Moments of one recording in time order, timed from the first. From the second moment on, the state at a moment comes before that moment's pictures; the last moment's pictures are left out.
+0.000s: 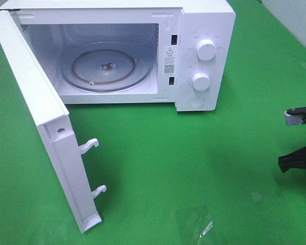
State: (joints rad) left arm -0.03 -0.01 -0.50 -0.06 1.05 0.09; right arm 0.08 1.80 -0.77 -0.37 0.69 0.37
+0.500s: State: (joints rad) left arm -0.03 -0.01 -0.50 -0.06 1.05 0.09; right arm 0.24 1.70 -0.77 -0.50 0.80 0.52
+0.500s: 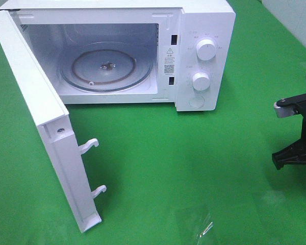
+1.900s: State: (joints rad) left arm -0.03 -0.01 -0.50 -0.06 1.05 0.09; right arm 0.75 1.28 -0.54 -0.53 0.96 0.54
